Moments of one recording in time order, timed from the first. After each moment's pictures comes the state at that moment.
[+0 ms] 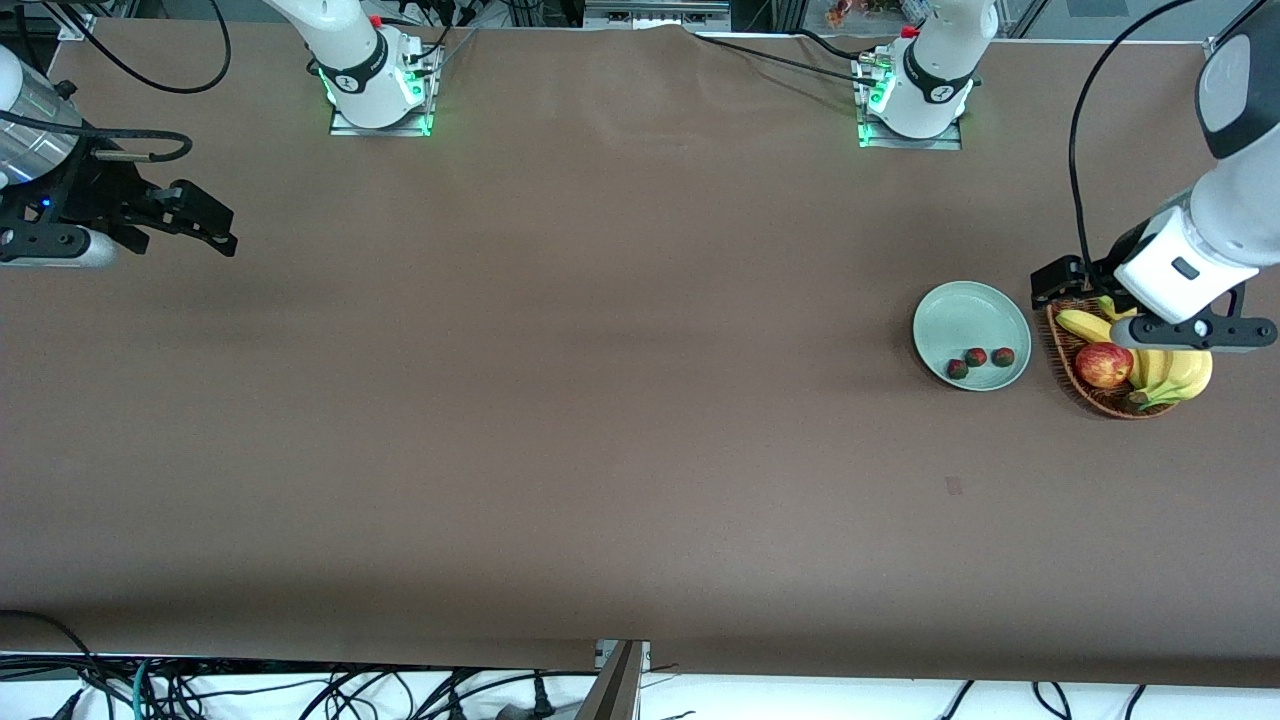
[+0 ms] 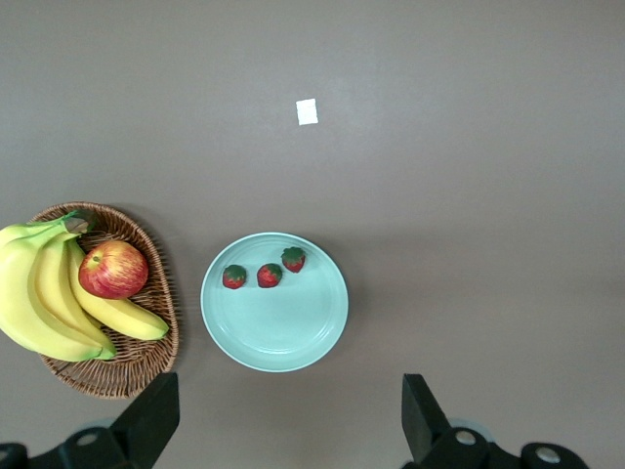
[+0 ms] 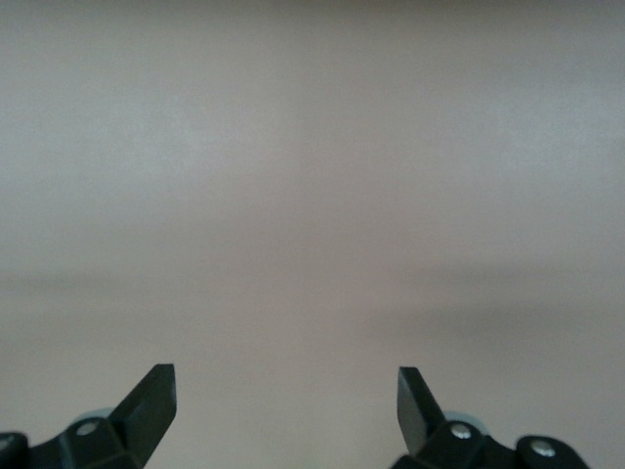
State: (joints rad) left arm 0.35 0.11 -0.43 -1.64 0.06 1.66 -0.07; right arm 0.13 0.03 -0.01 -1.54 0.01 1.58 0.14
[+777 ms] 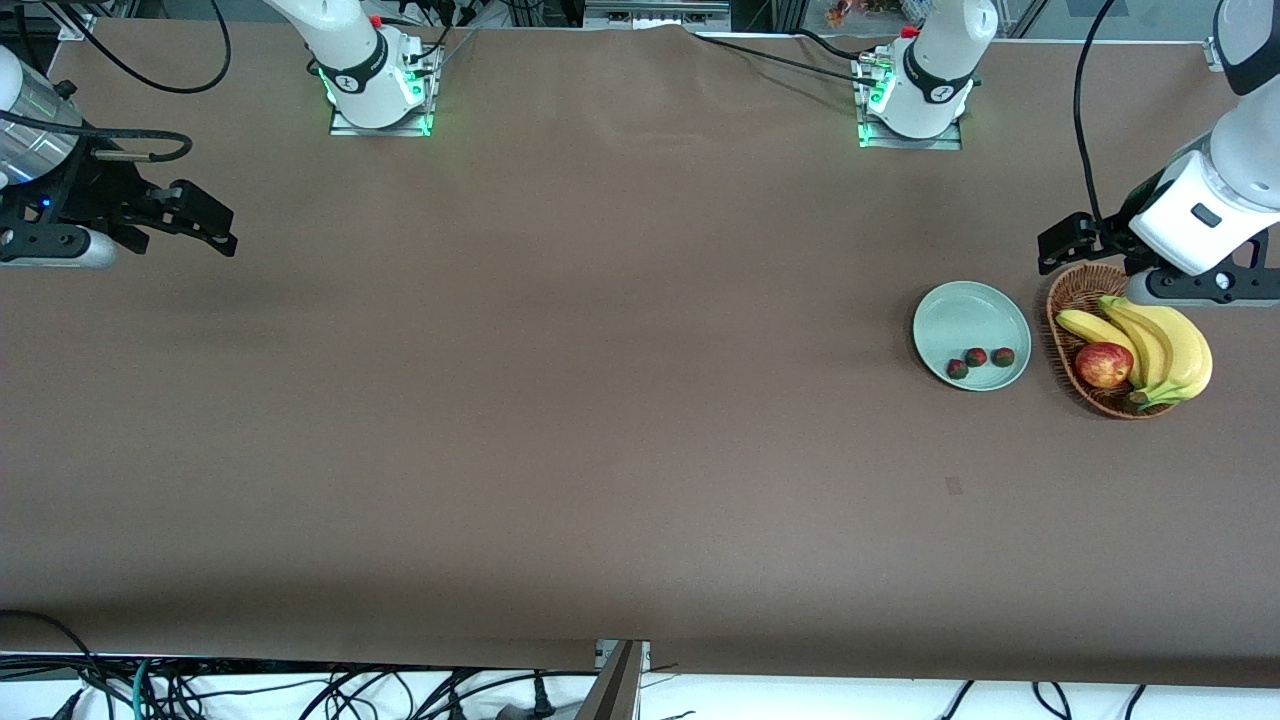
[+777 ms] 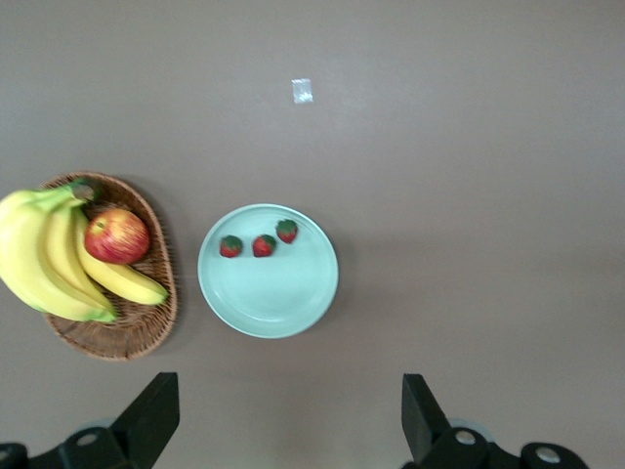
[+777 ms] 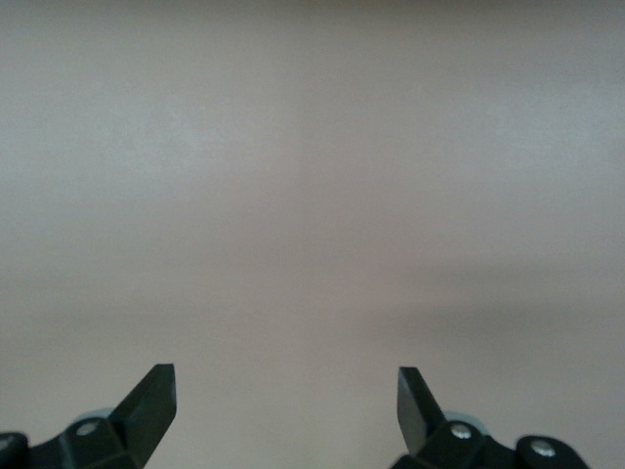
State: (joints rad) left arm 0.05 0.04 -0.11 -1.63 0.00 1.56 -0.07; right arm 0.13 0.03 -0.01 -1.54 0.01 1.58 0.14
